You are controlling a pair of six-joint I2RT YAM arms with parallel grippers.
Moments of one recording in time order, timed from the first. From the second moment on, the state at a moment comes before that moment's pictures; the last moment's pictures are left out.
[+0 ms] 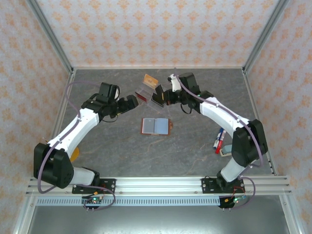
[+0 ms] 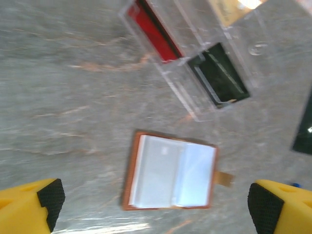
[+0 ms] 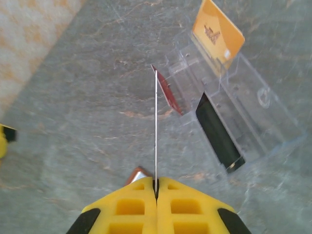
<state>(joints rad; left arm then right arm) -0.25 1.36 1.09 -0.64 0.16 -0.68 0.51 1.65 1.32 -0.34 -0.30 0.18</state>
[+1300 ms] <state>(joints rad) -0.21 1.45 1.10 -0.77 0.13 -0.62 0.55 2.09 1.78 -0.68 -0.06 -0.43</state>
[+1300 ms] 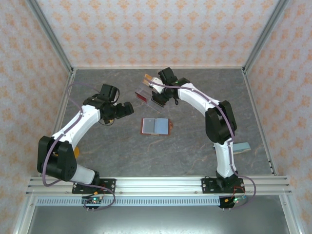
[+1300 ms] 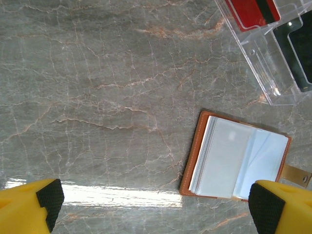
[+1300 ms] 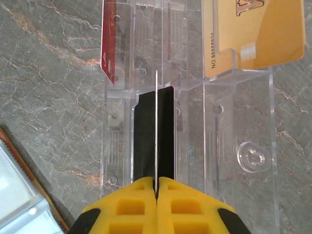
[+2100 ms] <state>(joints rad) -0.21 1.52 1.11 -0.76 0.18 -0.62 0.55 2.13 1.79 -0.68 -0.05 -0.39</state>
